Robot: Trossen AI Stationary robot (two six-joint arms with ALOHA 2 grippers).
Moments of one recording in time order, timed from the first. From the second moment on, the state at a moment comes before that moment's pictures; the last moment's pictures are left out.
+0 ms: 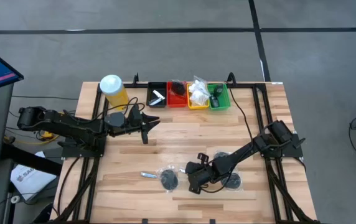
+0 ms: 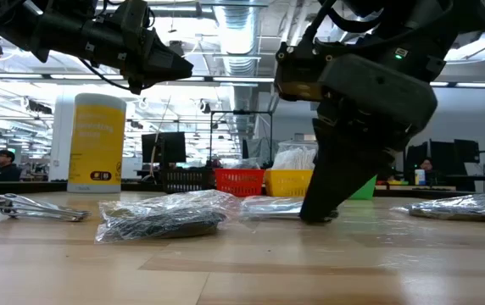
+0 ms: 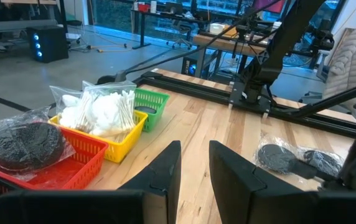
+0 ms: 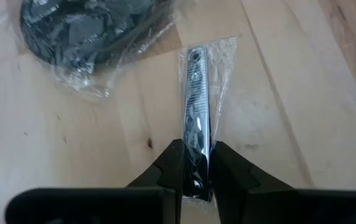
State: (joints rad) left arm 0.03 1.06 0.38 0.56 -0.31 -0.16; right arm 0.47 1.99 1.17 -0.31 0.32 0.68
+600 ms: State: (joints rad) left arm 0.03 1.06 0.38 0.56 -0.31 -0.16; right arm 0.34 1.79 1.17 -0.38 0.40 0.50
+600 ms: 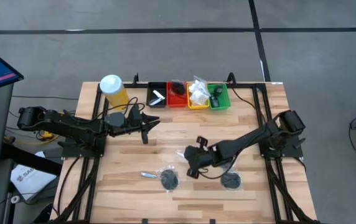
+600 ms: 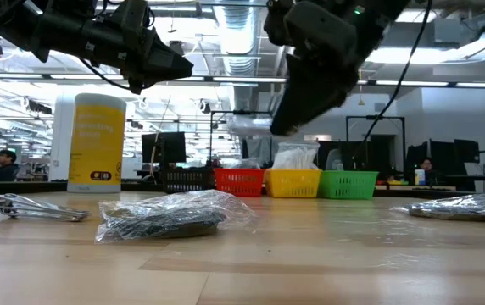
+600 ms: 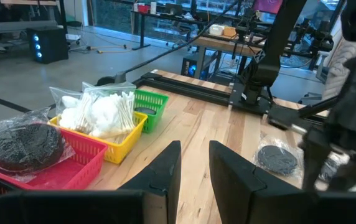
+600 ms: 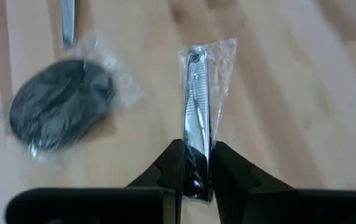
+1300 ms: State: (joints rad) left arm 0.03 1.06 0.38 0.62 -0.12 -0.14; right arm 0.19 1.60 1.17 -0.18 0.42 0.21
